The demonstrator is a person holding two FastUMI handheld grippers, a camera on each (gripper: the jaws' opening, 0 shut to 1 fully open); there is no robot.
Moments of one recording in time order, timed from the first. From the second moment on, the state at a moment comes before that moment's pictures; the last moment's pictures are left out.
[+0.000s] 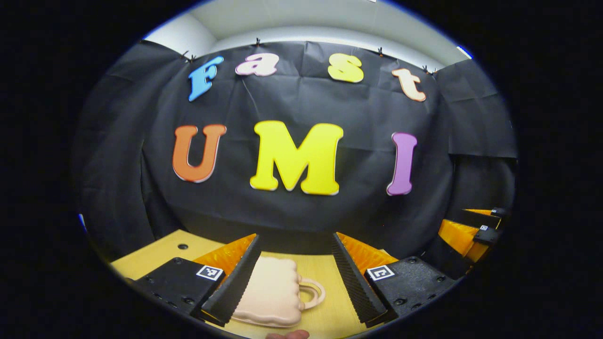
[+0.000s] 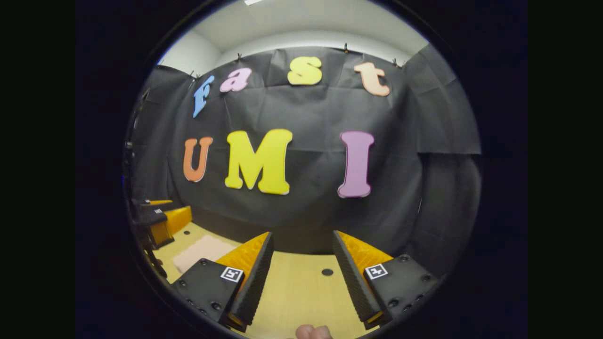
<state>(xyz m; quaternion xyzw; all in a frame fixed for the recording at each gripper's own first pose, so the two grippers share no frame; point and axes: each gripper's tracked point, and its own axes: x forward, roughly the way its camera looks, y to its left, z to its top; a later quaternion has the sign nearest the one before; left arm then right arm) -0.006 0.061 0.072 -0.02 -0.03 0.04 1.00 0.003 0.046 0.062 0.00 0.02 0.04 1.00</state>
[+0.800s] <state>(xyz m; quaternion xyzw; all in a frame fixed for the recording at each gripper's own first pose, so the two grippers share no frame) -0.008 0.068 0.074 -0.03 -0.03 0.04 1.00 0.001 0.057 0.055 0.01 0.03 0.03 1.00</state>
